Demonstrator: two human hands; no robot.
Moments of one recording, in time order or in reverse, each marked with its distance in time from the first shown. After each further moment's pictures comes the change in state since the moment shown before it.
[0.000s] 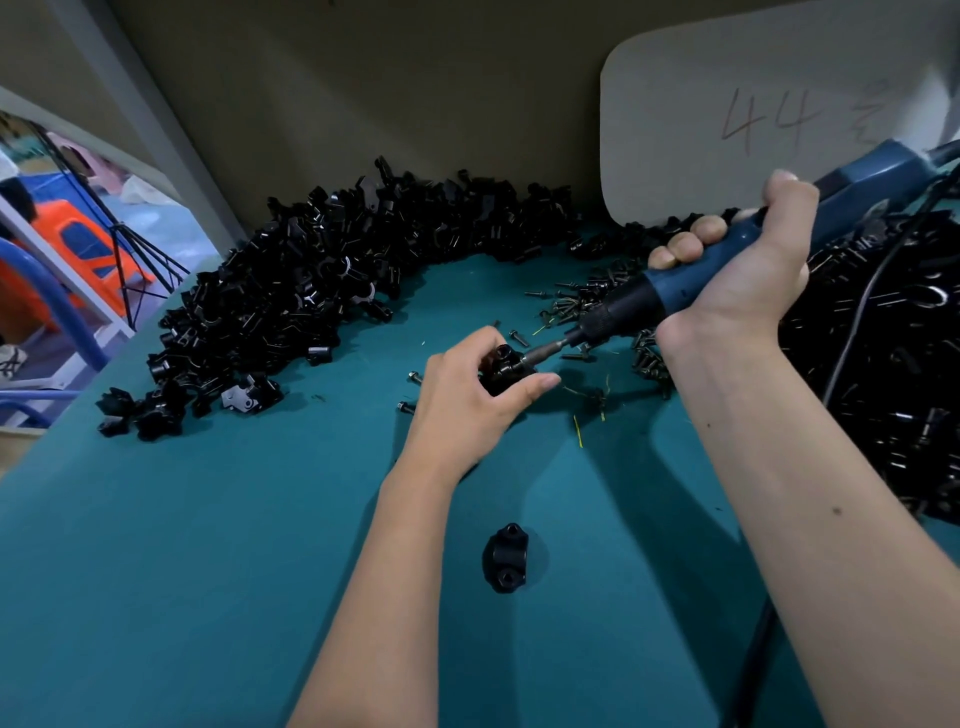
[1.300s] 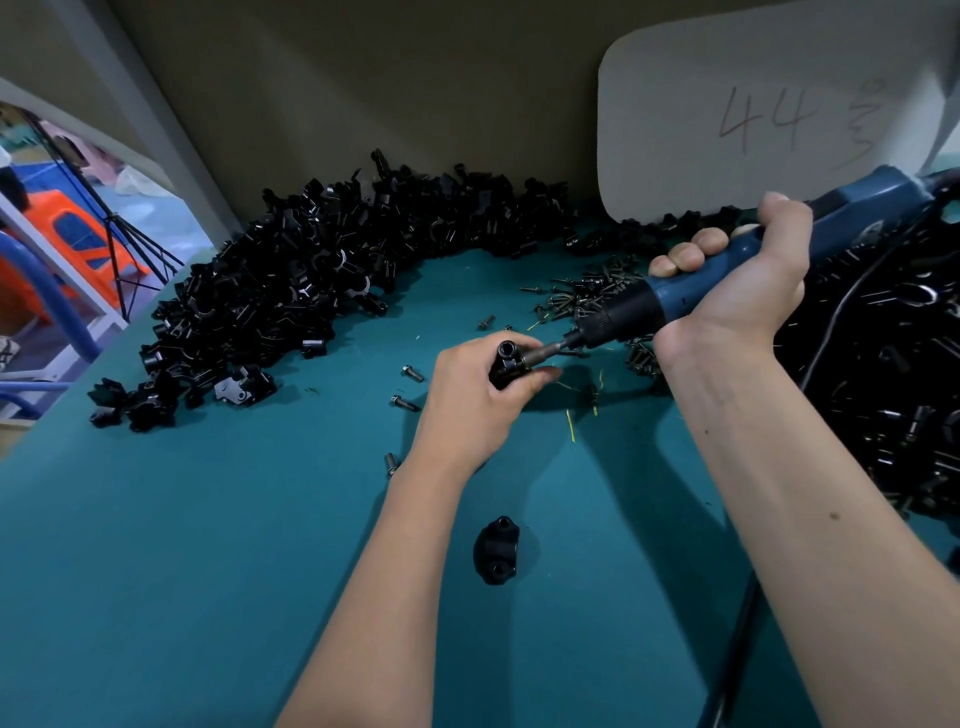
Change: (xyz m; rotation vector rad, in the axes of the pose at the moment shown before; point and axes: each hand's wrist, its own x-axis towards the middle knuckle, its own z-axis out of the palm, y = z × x) left_hand 0.001 0.001 0.017 -0.088 -0.003 0.040; right_hand -0.001 0.000 -0.011 0.043 0.019 0.011
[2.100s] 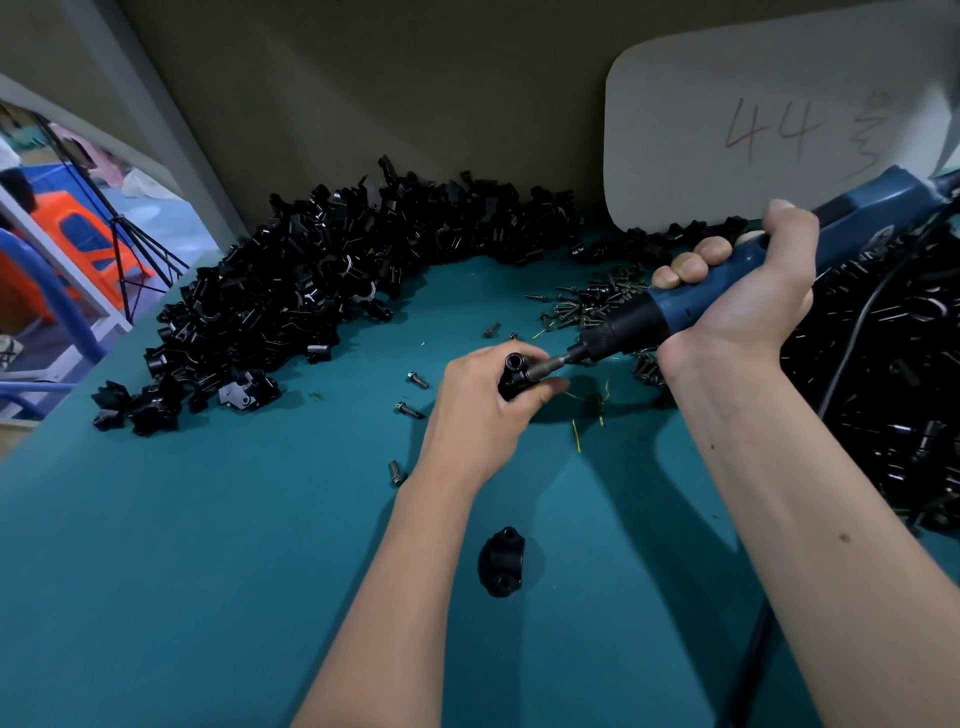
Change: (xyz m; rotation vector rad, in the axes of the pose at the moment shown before) left_hand -0.001 -0.002 0.004 0.004 0.019 -0.019; right_hand -0.006 0.002 0.004 -0.017 -0.019 -0.017
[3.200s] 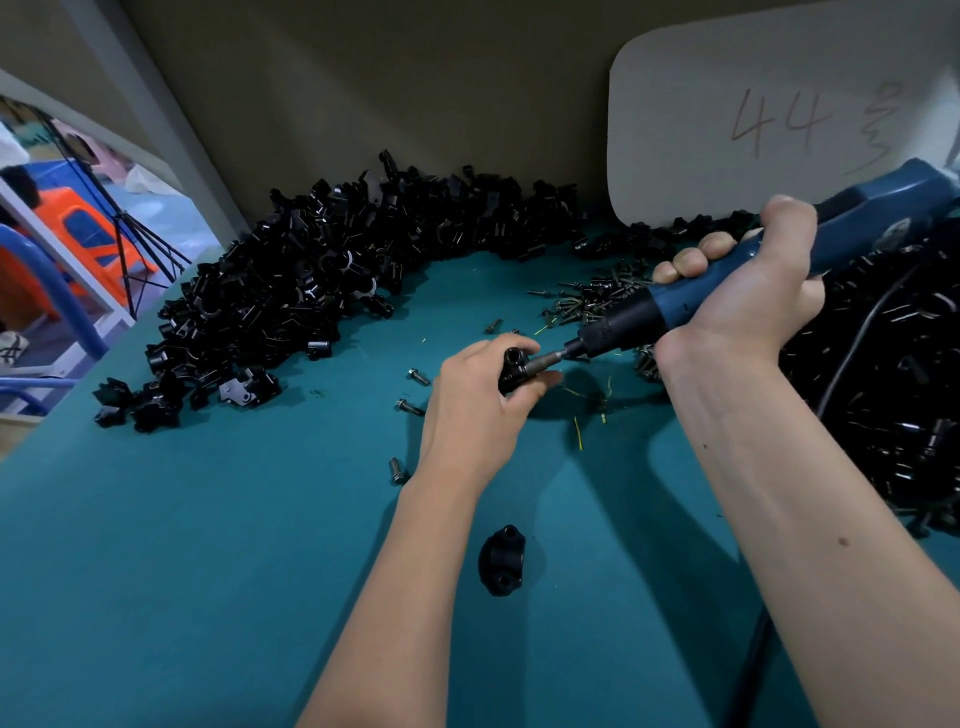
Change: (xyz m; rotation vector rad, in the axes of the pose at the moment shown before) left_hand -0.003 0.004 -0.004 0.148 0.045 0.017; right_hand -0.001 0.005 0.003 -0.049 0.058 -0.083
